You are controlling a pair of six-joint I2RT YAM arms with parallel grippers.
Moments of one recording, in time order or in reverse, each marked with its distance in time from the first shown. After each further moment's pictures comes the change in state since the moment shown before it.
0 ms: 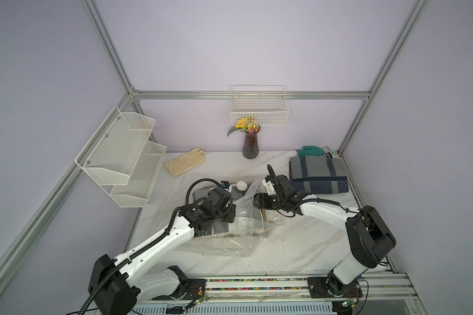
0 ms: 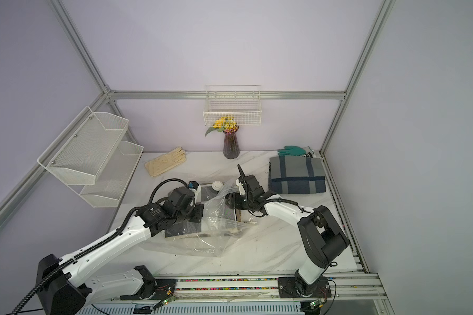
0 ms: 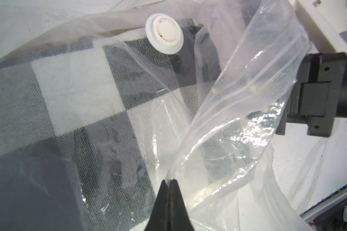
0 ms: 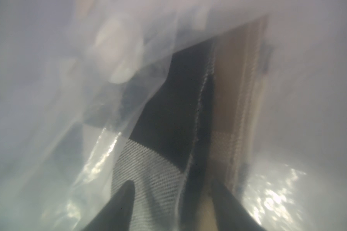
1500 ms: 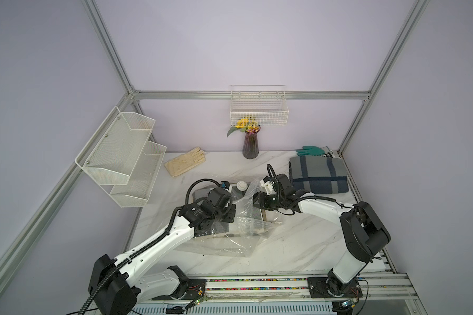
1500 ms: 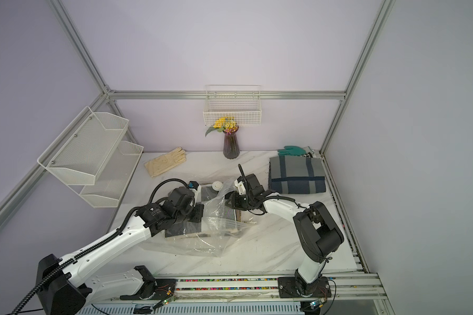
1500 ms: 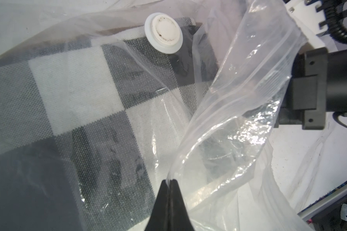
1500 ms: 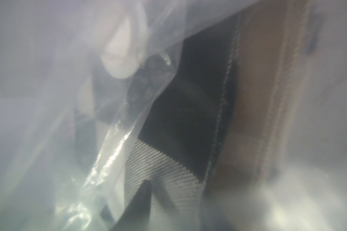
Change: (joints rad) left arm 0.002 0.000 0.000 0.000 0.009 0.000; right arm -0.023 0.039 0.020 0.026 -0.169 0.043
